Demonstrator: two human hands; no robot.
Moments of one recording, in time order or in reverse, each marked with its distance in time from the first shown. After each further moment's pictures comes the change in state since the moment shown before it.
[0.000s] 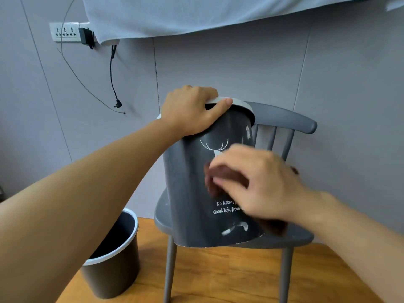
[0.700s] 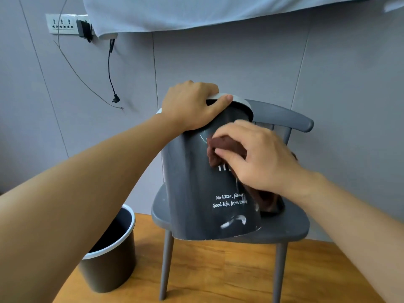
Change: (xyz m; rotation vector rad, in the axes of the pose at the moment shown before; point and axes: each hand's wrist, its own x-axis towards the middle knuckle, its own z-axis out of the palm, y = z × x) left_hand 0.003 0.002 0.002 -0.002 -0.025 0.005; right_hand 0.021 0.017 -0.004 -0.044 0.091 0.114
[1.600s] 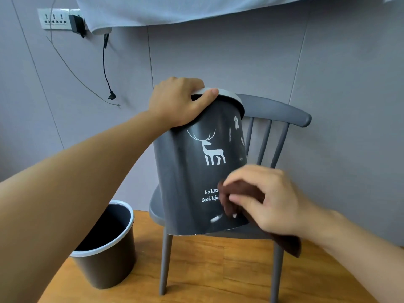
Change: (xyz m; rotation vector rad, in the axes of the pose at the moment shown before) left_hand -0.005 -0.016 0.002 -0.020 0.009 -0.080; right_hand -0.074 0.013 0.008 0.231 -0.138 0.011
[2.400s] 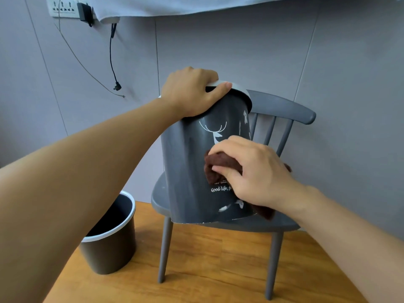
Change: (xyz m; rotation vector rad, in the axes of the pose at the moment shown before) left_hand 0.005 0.012 0.001 0.054 -0.019 0.053; right_hand 0.038 -0.026 0.005 -0.207 0.043 0.012
